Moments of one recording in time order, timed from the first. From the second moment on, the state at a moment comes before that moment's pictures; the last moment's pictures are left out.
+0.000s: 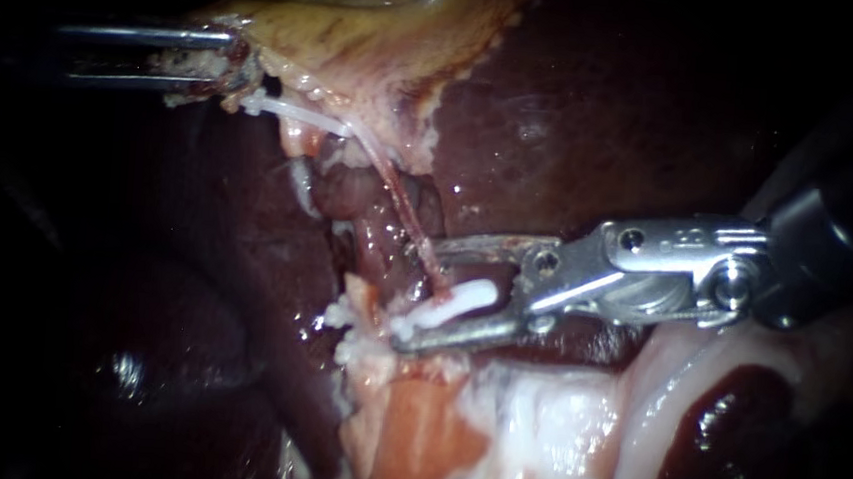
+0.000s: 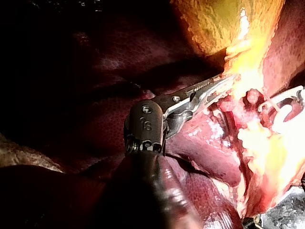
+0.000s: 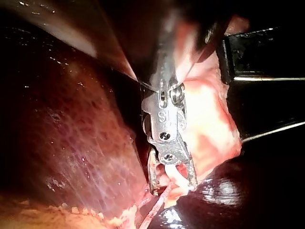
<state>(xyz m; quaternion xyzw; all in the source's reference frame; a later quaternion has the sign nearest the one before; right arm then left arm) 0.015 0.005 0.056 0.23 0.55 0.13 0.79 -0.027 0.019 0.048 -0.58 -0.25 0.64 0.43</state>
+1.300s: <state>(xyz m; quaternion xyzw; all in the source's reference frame) 0.008 0.007 0.054 0.22 0.57 0.05 0.79 -0.027 0.019 0.048 -0.58 -0.25 0.64 0.43</state>
